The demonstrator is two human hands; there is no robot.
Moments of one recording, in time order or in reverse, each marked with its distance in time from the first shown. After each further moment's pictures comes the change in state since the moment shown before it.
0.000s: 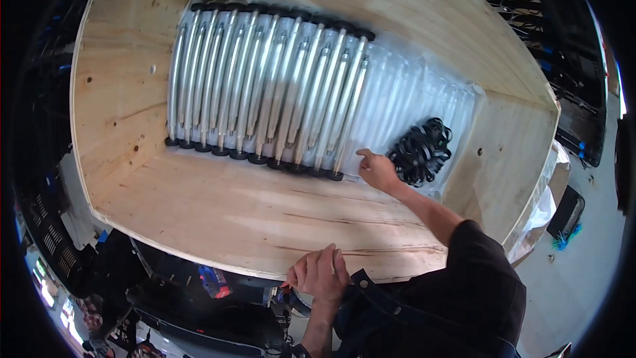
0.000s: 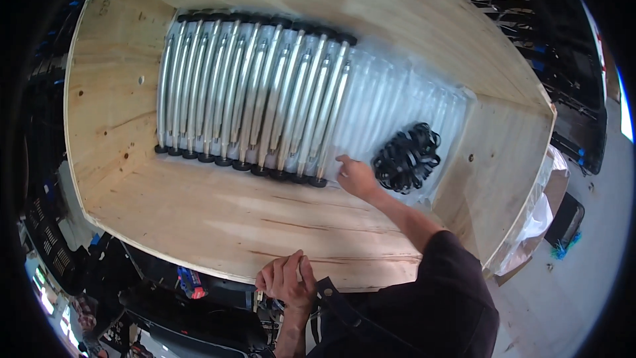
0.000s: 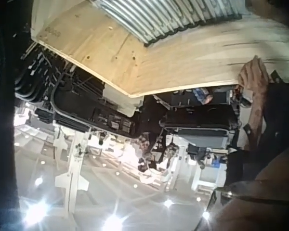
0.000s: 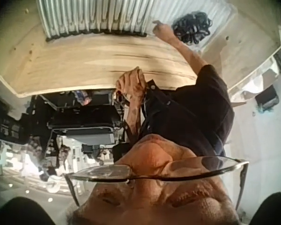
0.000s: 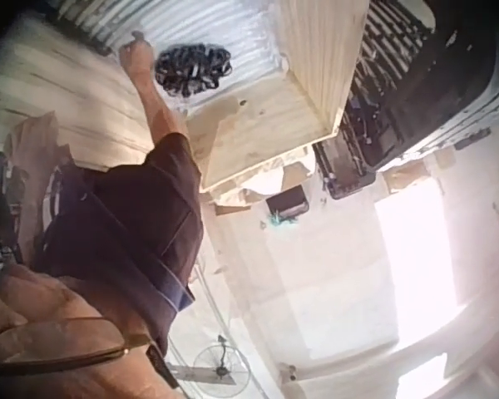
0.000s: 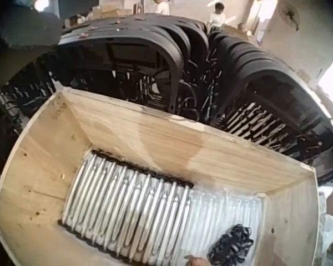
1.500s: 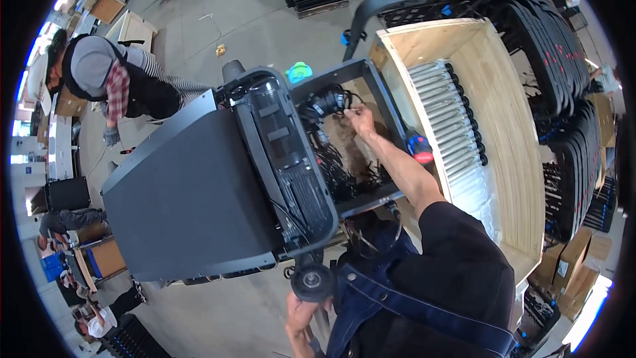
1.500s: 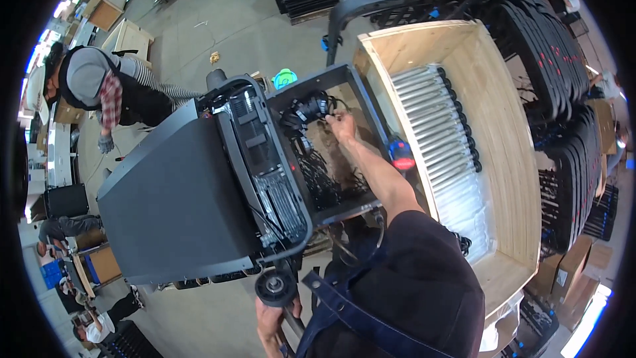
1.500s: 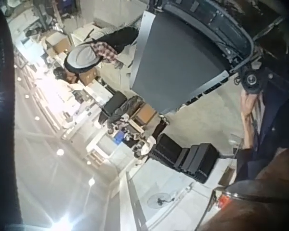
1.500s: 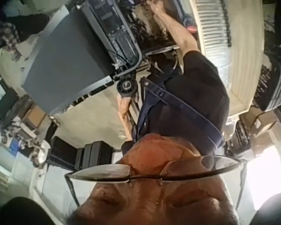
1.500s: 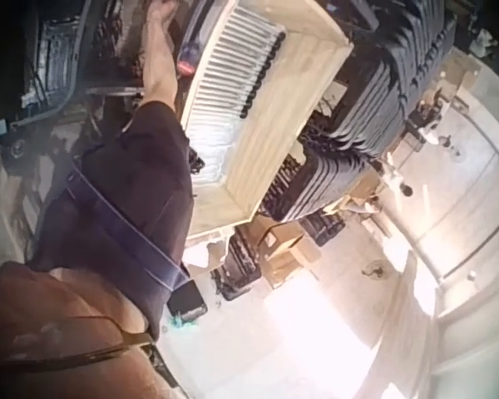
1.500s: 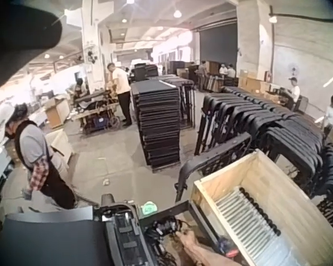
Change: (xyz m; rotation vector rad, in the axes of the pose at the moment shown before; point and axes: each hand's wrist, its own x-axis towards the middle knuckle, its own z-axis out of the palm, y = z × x) left_hand -0.418 -0.185 -0.209 -1.895 0.500 -0.519; right_hand -0.021 -0.446 0.347 0.355 0.038 -0.706
